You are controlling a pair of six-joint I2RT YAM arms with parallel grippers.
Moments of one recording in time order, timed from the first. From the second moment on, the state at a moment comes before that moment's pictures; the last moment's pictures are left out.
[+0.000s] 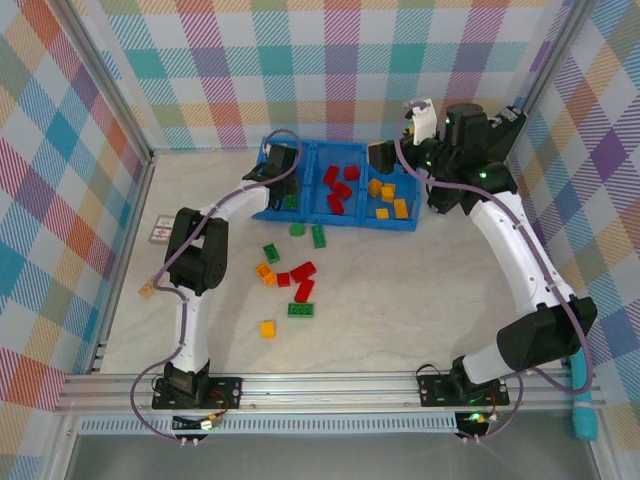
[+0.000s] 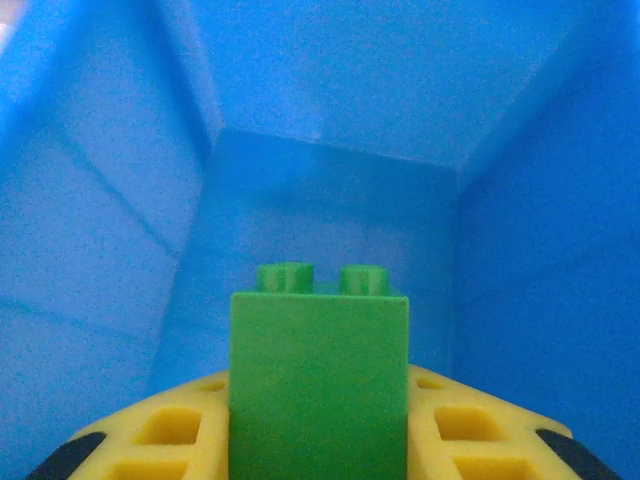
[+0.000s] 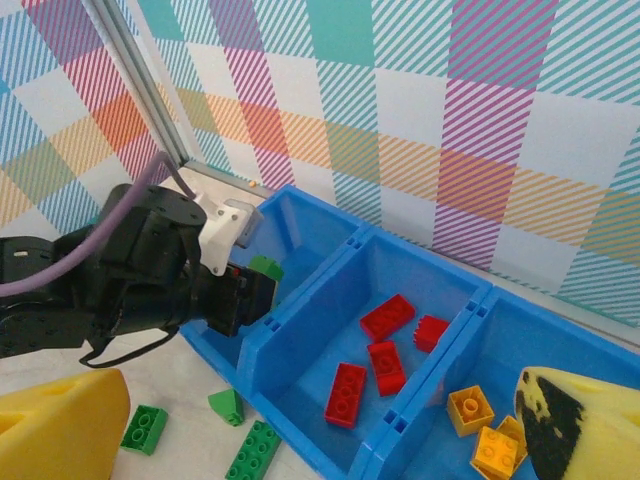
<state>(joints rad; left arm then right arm) -0.37 2.20 1.73 -0.31 -0.27 -0.37 0.27 1.47 1.60 -0.49 -0.39 -0.02</state>
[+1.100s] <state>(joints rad) -0.59 1.67 1.36 -0.50 -0.26 -0.29 0.27 1.45 1.60 -0.48 -0.41 -0.03</state>
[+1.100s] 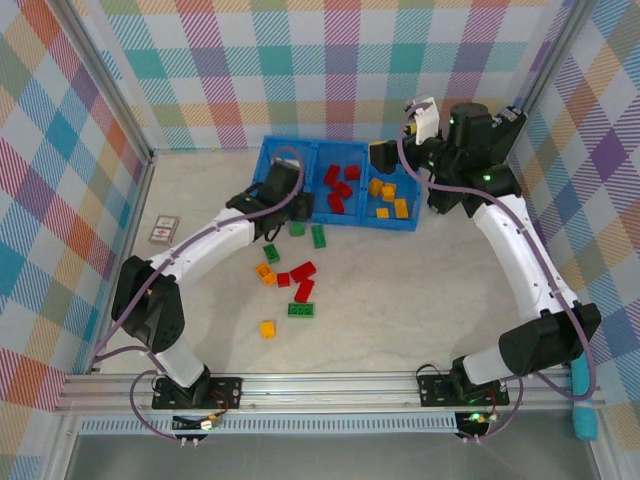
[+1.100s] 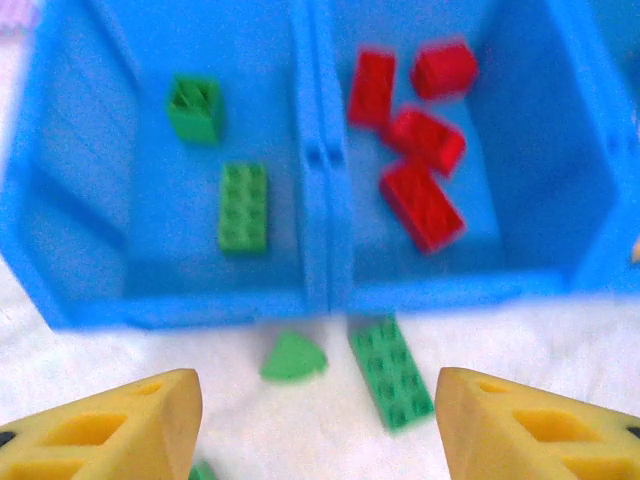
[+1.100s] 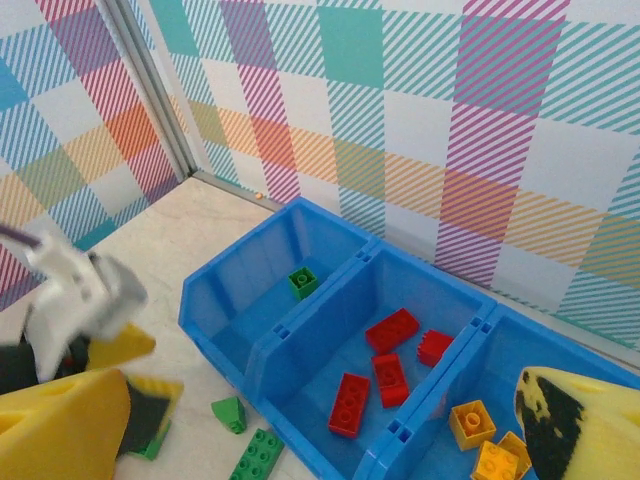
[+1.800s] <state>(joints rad) -0.60 1.91 1.34 -0.49 -0.30 -0.24 0.27 1.45 1.60 -0.48 -0.41 -0.03</state>
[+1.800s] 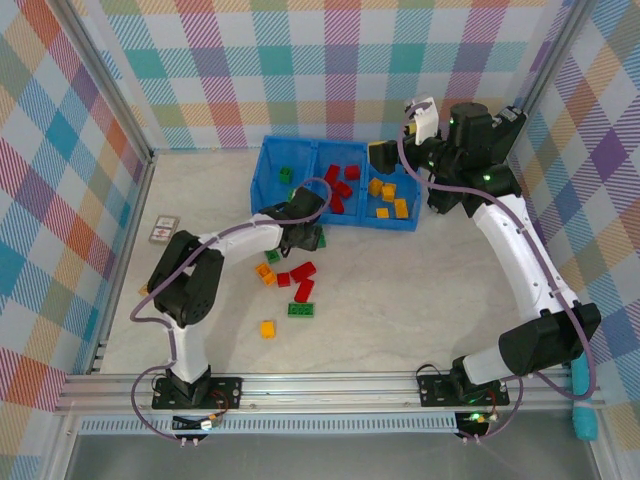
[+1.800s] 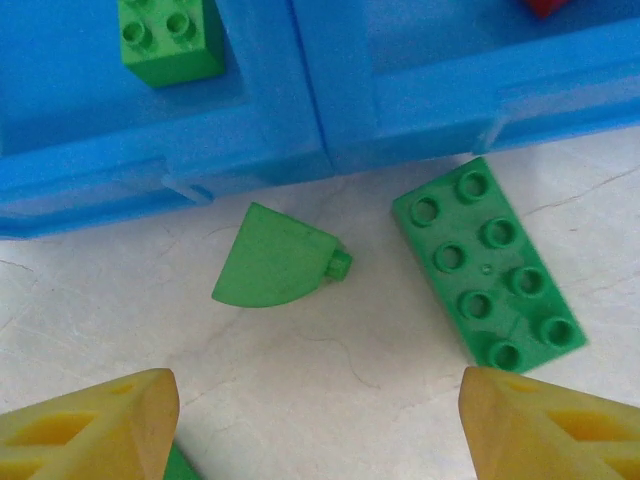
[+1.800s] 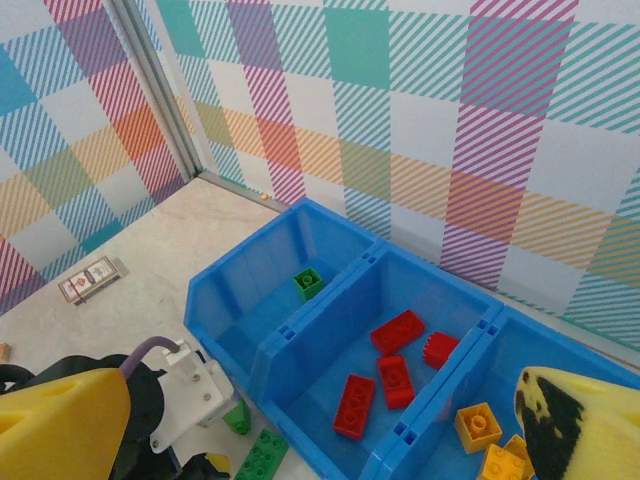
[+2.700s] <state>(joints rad) -0.52 2.05 1.42 -0.40 -0.23 -0.24 0.27 1.52 1.63 -0.49 -0.39 -0.03</state>
